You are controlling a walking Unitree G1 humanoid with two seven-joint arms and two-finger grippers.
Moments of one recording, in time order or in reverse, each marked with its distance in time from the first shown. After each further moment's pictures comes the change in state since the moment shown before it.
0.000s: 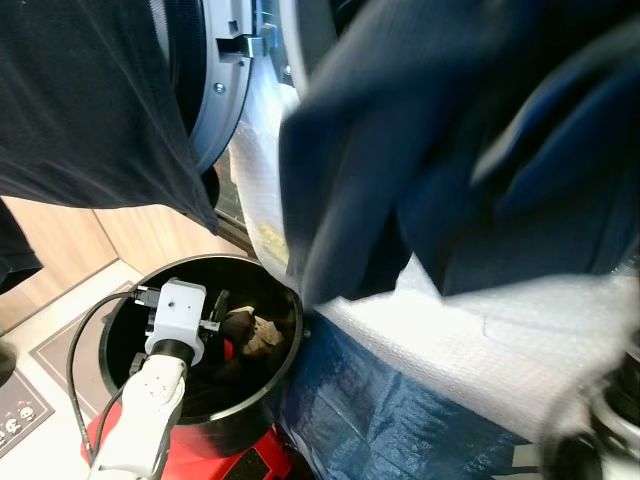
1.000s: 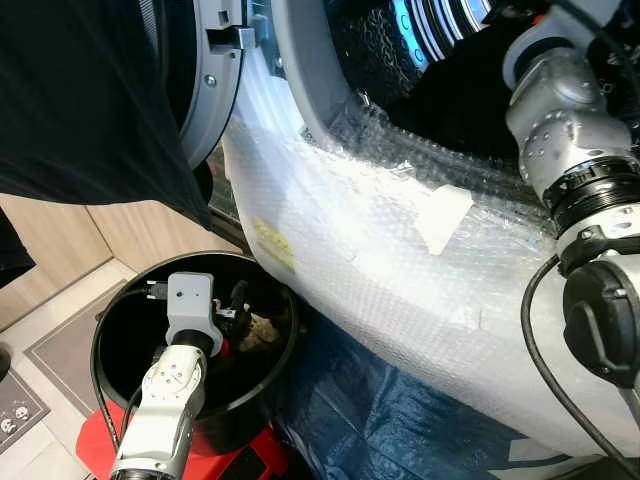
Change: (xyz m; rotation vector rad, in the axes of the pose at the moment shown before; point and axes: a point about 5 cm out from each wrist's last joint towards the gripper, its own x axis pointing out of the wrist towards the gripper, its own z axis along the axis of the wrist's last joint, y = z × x) left arm 0.006 -0.016 0.005 -0.200 0.026 -0.014; right arm -0.039 -0.181 -0.047 -0.870 0.761 -1.268
